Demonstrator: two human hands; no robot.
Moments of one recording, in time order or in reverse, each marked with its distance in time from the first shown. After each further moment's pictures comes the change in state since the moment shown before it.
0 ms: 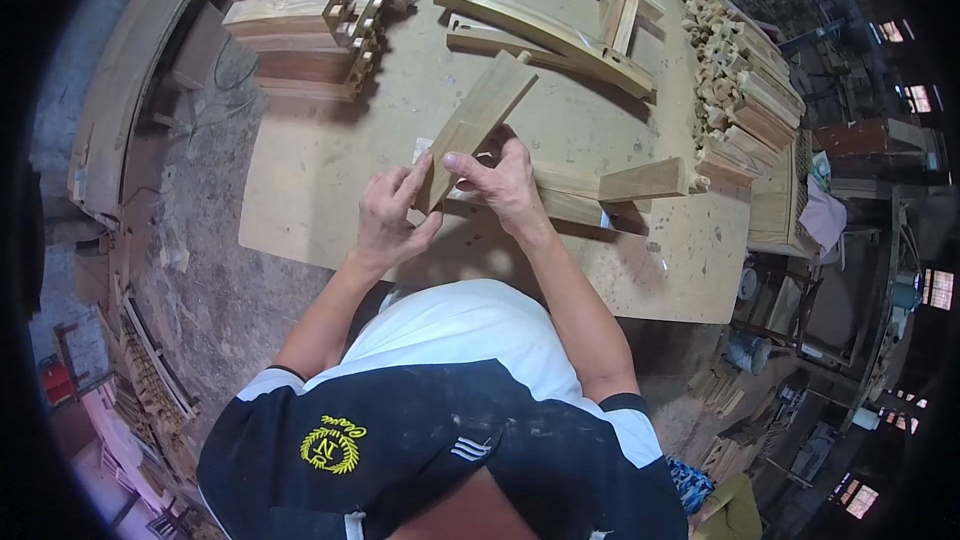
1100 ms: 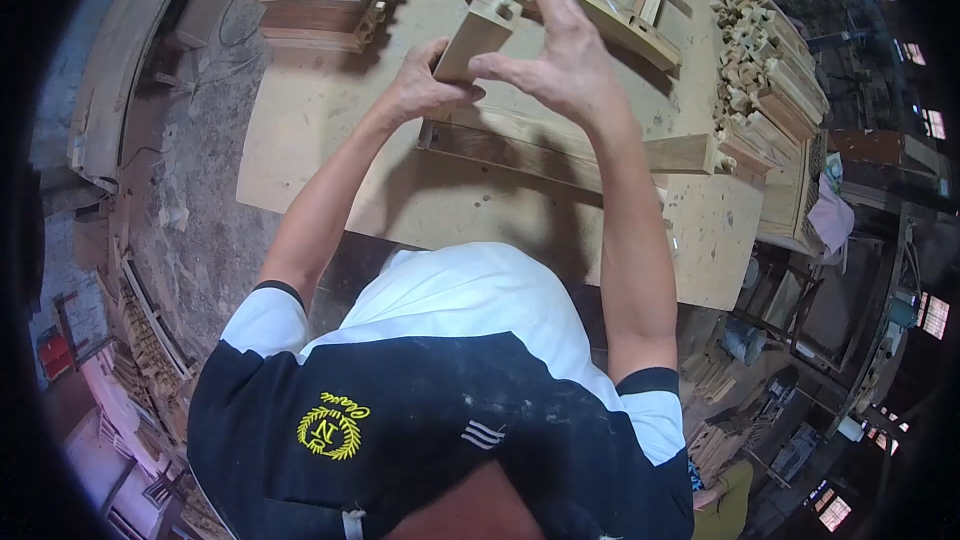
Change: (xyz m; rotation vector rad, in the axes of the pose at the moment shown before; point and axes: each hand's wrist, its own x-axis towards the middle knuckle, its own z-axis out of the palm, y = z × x) left_hand 0.086 -0.076 0.045 -0.748 -0.215 -0.342; right_hand 0.036 -0.088 -0.013 -1.067 0.055 -0.612
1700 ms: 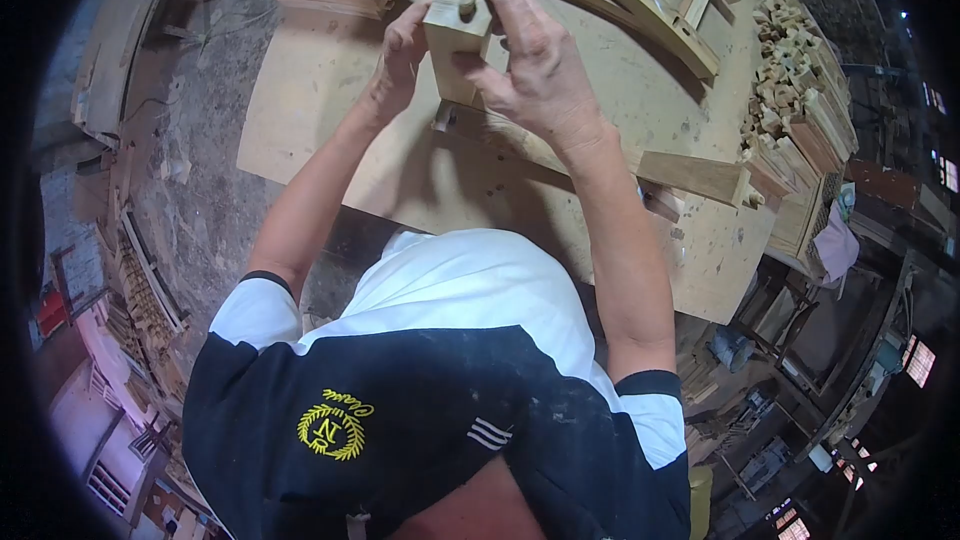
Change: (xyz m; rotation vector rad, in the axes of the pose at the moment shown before) left_hand -0.019 0.014 -0.018 -0.376 0.193 0.278; right_hand 0.006 -0.013 0.063 0.331 -0.013 -0.254
